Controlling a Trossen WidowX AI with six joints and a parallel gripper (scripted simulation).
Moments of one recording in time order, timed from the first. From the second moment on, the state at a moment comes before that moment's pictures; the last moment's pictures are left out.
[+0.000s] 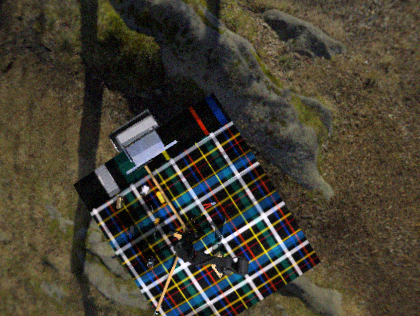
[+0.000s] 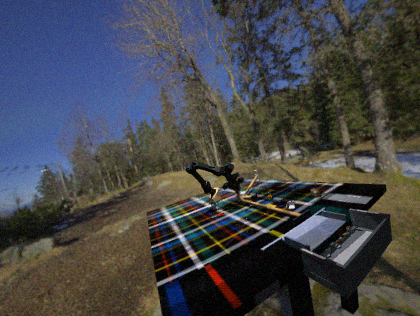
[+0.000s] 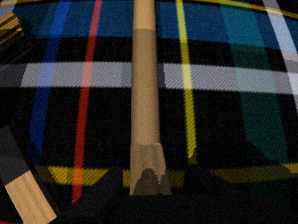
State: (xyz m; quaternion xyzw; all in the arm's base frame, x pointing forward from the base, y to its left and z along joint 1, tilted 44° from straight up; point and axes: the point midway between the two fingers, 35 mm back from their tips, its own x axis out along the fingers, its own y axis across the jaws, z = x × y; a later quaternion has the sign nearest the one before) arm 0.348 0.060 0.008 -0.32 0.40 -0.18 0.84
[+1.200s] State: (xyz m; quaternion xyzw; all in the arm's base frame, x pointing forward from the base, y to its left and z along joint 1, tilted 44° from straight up) arm 0.322 0.037 0.025 -0.32 0.40 -0.18 0.84
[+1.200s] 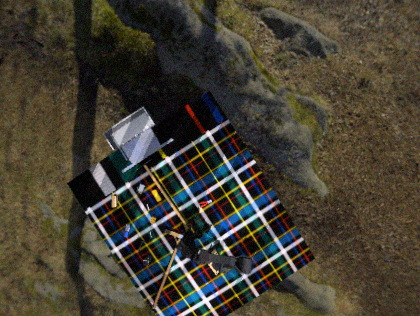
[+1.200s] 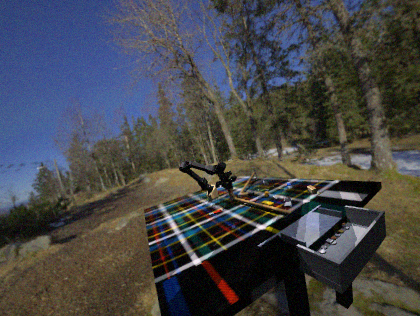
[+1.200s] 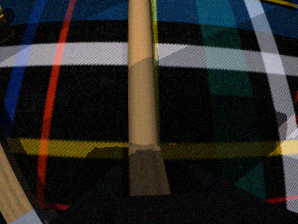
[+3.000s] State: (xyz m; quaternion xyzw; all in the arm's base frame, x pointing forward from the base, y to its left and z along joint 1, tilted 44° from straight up) arm 0.330 0.001 0.054 -0.32 0.39 -0.20 0.84
